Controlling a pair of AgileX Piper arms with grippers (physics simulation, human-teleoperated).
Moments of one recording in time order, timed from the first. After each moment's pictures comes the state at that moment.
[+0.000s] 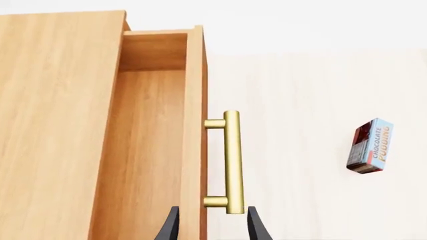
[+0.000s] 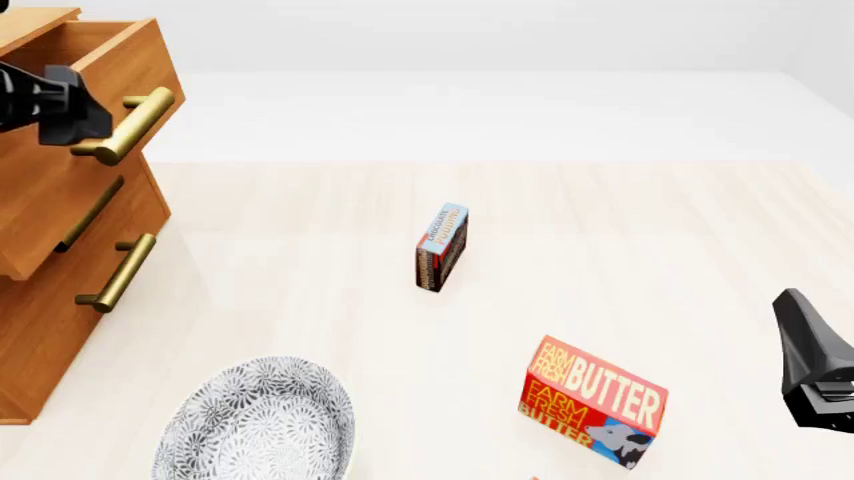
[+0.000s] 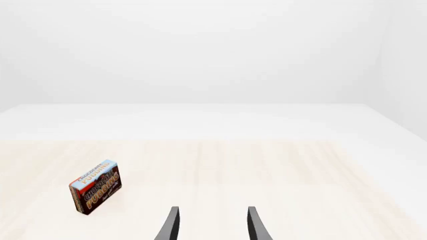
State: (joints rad) left arm 0.03 1.14 -1.16 0.81 0.06; right arm 0.00 0.13 -0.01 -0.12 0.00
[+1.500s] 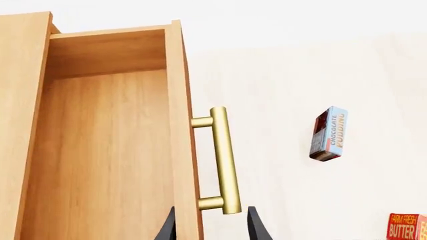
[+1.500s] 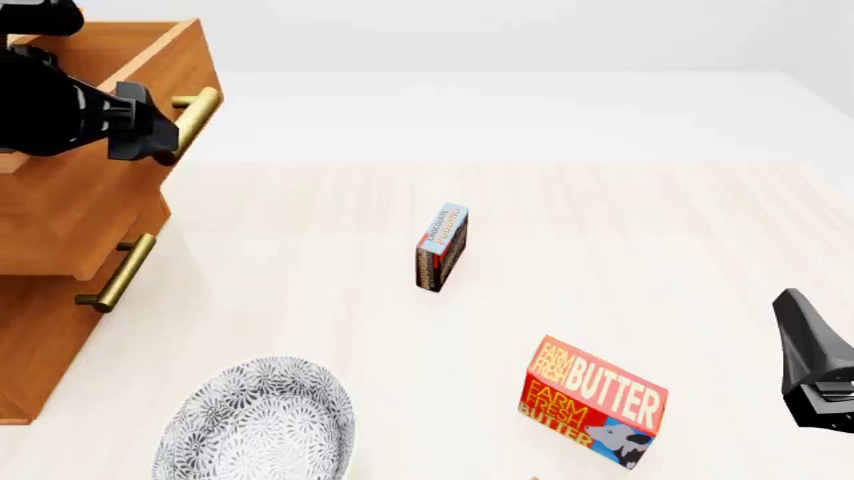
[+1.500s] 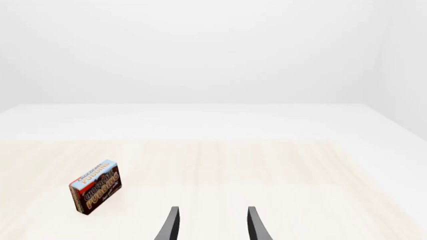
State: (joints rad) left arm -0.13 1.14 -1.11 0.76 -0.02; right arm 0.00 0.13 -0.01 -0.12 0.00
